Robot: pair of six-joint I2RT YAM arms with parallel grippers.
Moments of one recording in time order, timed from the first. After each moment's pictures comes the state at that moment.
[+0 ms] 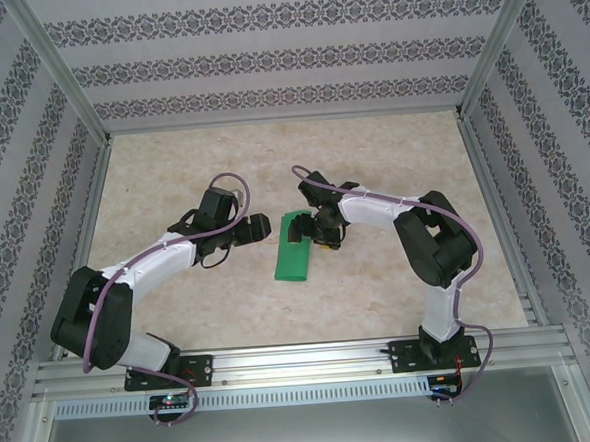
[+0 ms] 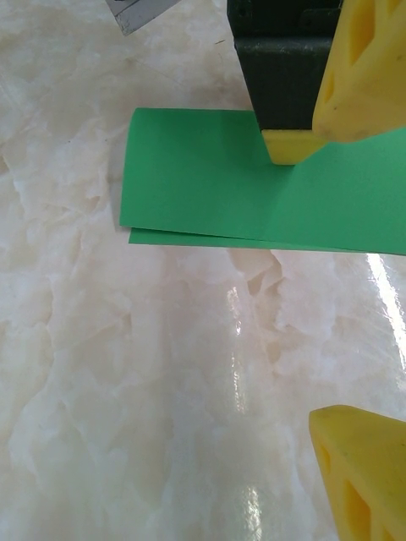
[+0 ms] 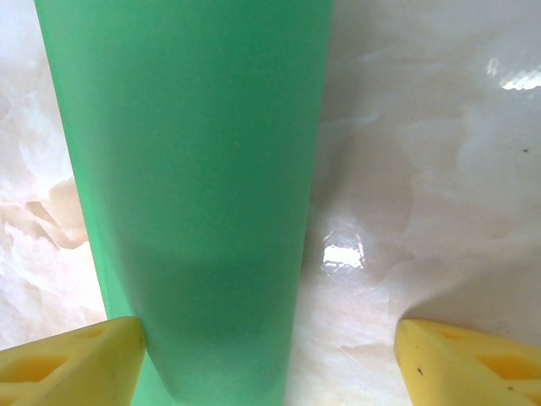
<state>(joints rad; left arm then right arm) -0.47 1.45 0.82 -0.23 0.20 -0.62 0.61 1.91 1.23 -0.62 -0.25 0.72</state>
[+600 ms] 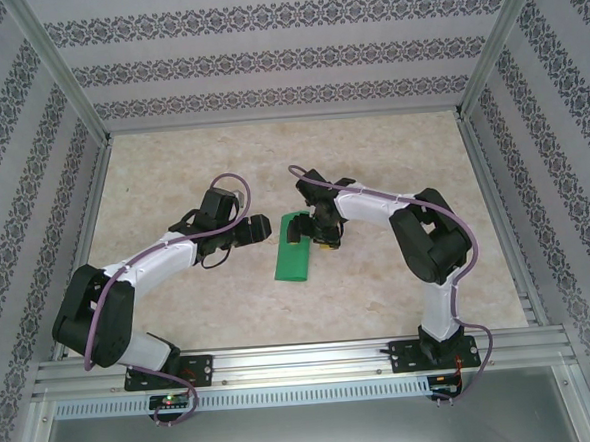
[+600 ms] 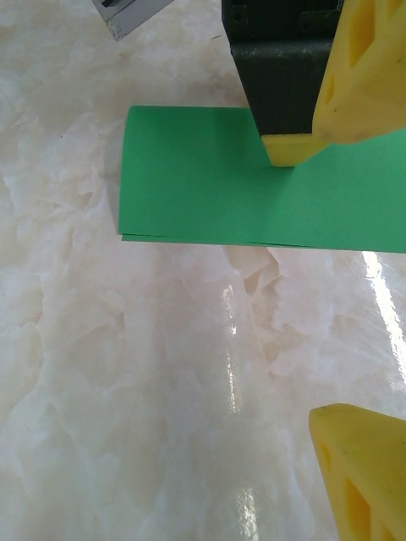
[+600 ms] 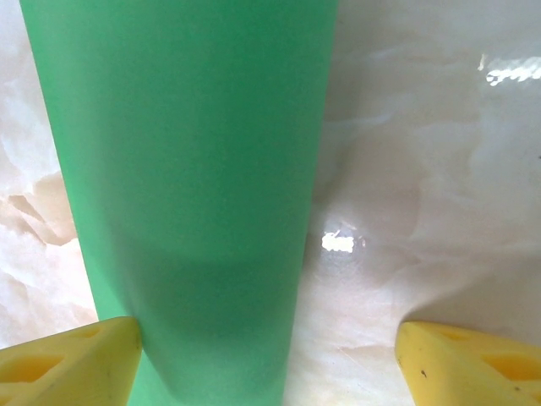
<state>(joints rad) -0.47 1.46 0.82 -0.23 0.20 -0.62 0.61 1.96 1.29 -0.69 -0.26 0.68</state>
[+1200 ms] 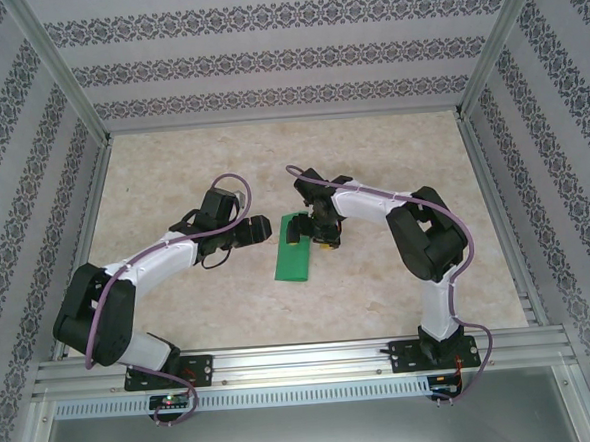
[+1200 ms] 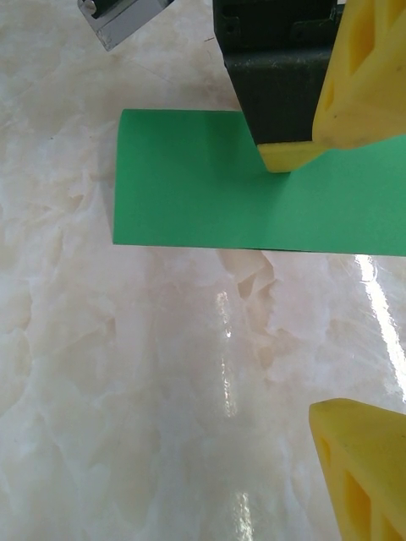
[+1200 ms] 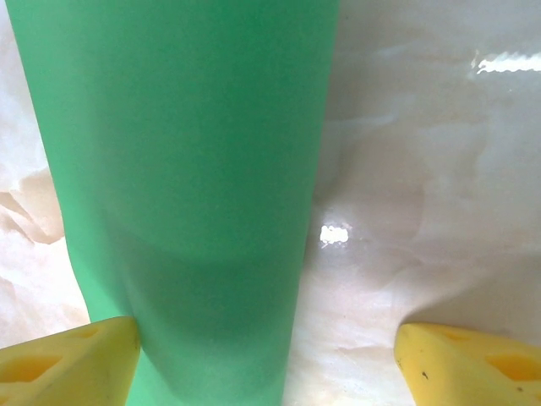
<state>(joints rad) -0.47 1.47 0.82 -0.23 0.22 -0.62 0.61 1.98 1.33 -0.74 -0.25 0.66</state>
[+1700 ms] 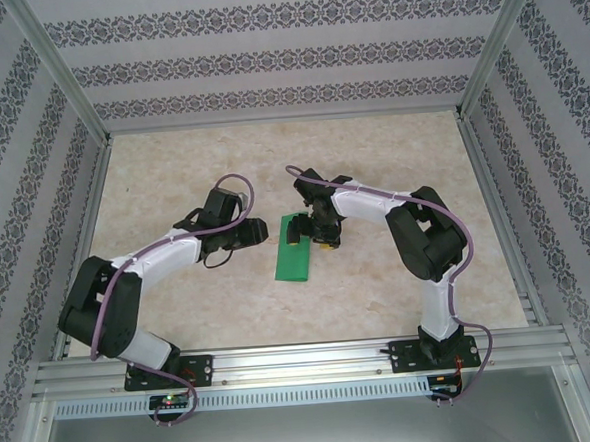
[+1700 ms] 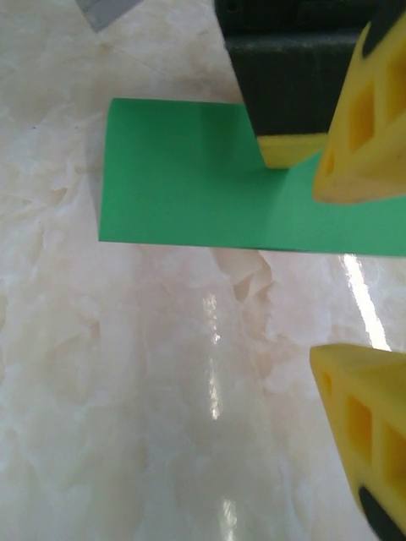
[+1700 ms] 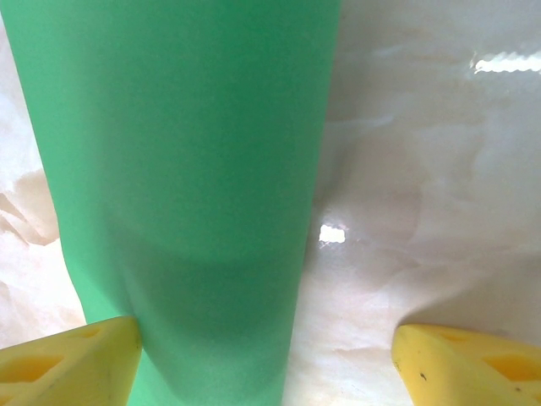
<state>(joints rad) -0.48 1.53 0.85 -0.23 0.26 -0.64 0.61 1.99 1.33 -0.74 -0.25 0.66</state>
